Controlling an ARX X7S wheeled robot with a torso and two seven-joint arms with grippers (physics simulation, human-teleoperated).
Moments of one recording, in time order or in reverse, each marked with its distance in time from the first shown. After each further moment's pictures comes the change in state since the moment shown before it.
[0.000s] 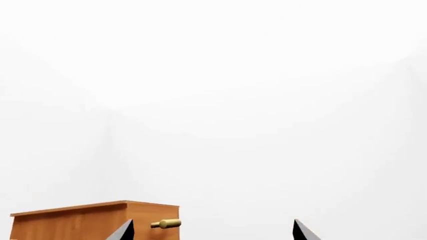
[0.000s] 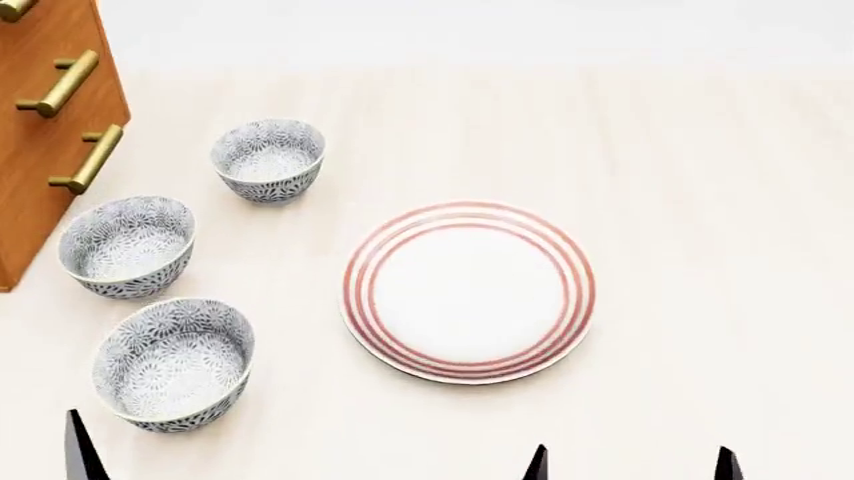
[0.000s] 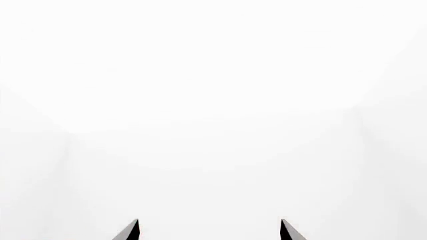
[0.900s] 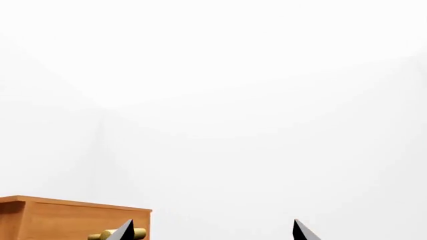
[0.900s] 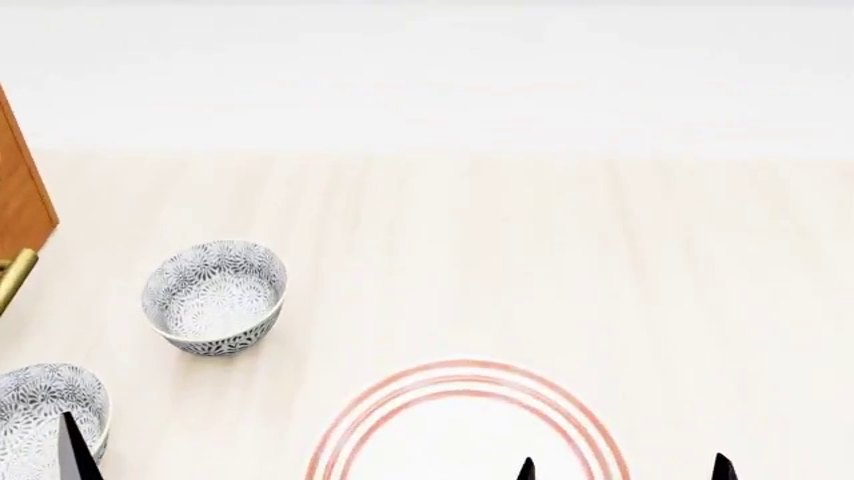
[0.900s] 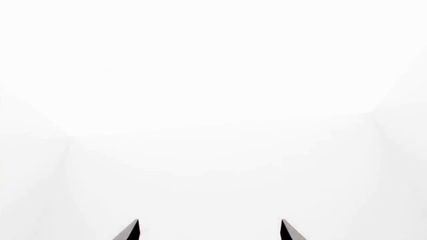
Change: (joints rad) left arm 0.001 -0.040 0.037 0.015 0.010 0.004 -0.061; right arm 0.004 0.036 -0.036 -0.005 -0.034 -0.050 0.044
